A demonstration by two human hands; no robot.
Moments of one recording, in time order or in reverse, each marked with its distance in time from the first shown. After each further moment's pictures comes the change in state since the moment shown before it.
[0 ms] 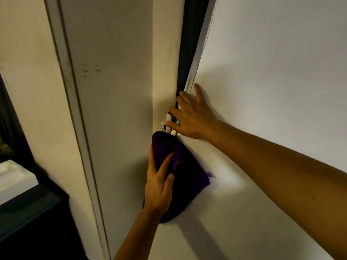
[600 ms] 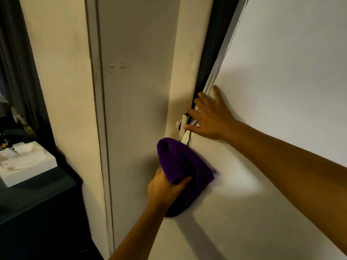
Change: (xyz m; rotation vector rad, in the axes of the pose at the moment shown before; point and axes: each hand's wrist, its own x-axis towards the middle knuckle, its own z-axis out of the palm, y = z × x) left_hand -0.010 -0.009 -0.006 0.195 -0.042 -0.440; right_hand -0.002 0.011 -0.013 -0.057 -0.067 -0.105
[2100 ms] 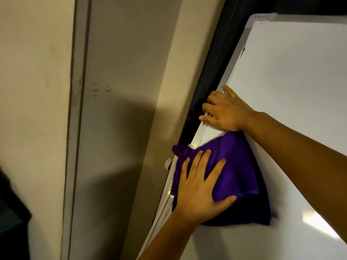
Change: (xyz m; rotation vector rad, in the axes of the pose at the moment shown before) left_hand 0.074 0.124 0.023 0.358 0.259 0.713; right_hand 0.066 0.112 -0.050 0.014 -0.127 -0.033
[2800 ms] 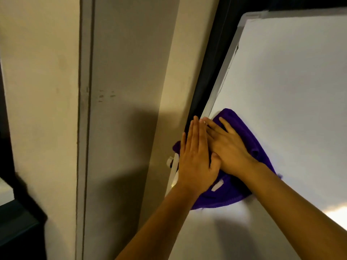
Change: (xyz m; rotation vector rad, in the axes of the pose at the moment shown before) left_hand 0.046 0.001 -0.042 -0.416 0.080 -0.121; right_hand -0.071 -0.085 0.010 0.121 0.038 0.092
